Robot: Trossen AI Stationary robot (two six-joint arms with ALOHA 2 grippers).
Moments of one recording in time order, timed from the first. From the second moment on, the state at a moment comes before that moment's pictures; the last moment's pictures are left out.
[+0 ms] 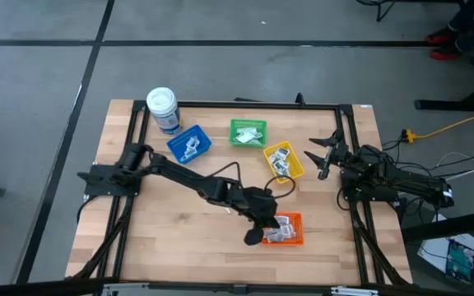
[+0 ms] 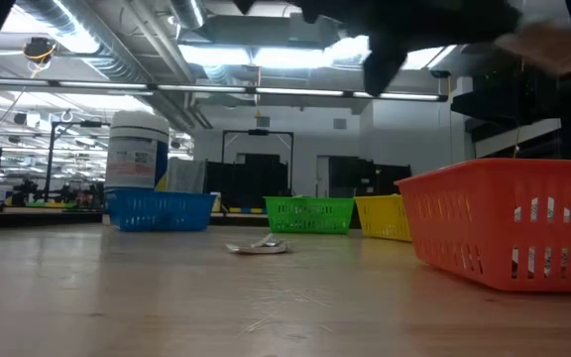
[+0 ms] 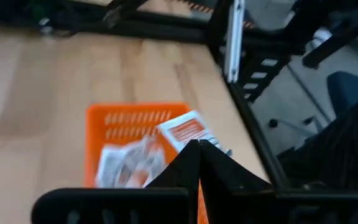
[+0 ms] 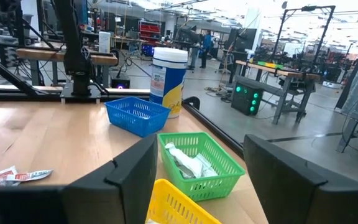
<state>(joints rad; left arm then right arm) -0.25 2.04 1.52 0.02 0.13 -0.25 -0.24 0.01 0.01 0.05 0.16 -0.16</state>
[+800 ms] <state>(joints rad) -0.23 2.05 1.59 -0.30 0.12 -0.23 -0.24 0.01 0.01 0.05 0.16 -0.16</state>
